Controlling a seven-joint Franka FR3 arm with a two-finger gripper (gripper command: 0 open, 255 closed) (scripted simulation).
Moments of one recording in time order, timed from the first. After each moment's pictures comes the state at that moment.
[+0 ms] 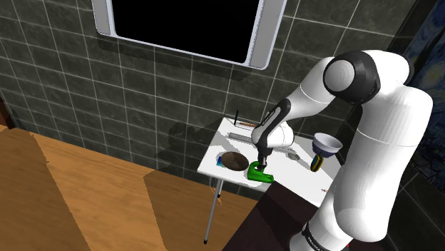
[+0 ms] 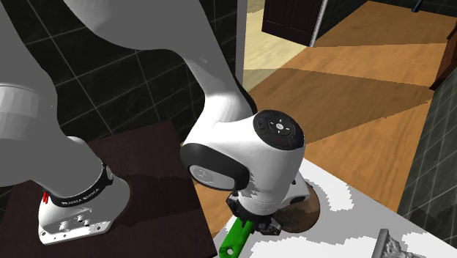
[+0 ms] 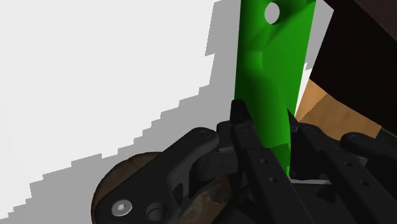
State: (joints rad) arm 0.09 0.18 -0.62 -2.65 0.17 2.75 -1.27
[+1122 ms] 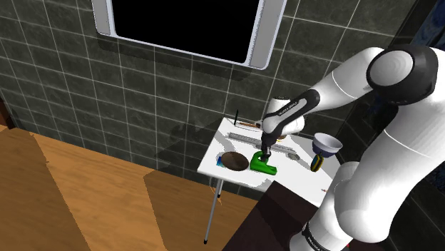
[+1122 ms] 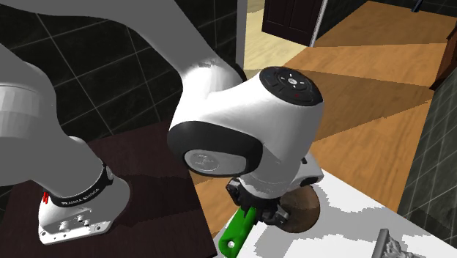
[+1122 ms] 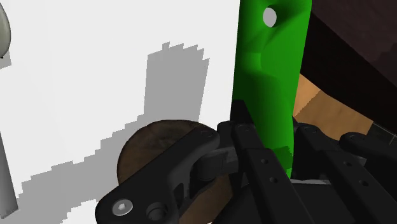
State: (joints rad) arm 0.12 -0.08 -0.72 -2.64 -0.17 2.55 -1.04
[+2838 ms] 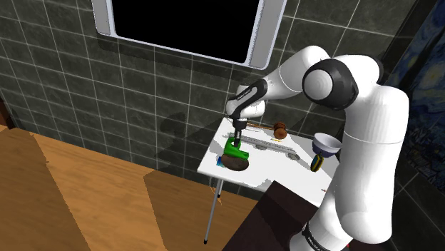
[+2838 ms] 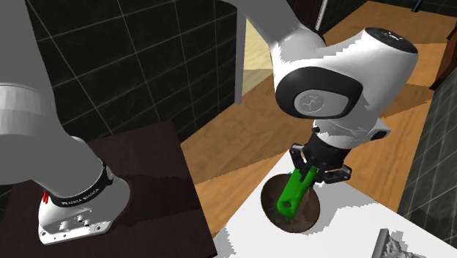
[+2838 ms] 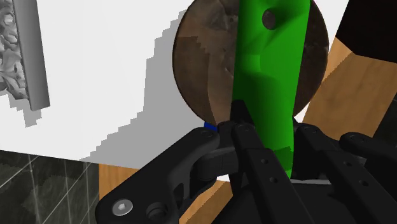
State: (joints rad) arm 0.18 0.31 -0.57 -2.16 0.19 2.38 -1.10
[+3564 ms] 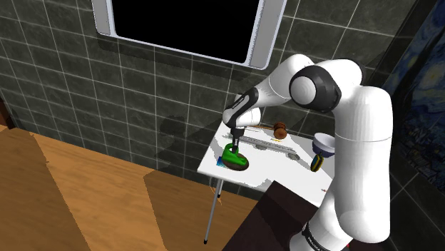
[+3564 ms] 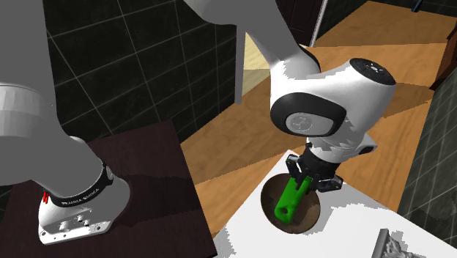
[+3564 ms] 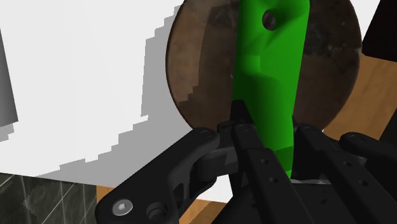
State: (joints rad) arm 0.14 0.42 -0.52 -2.16 0.27 2.47 -1.15
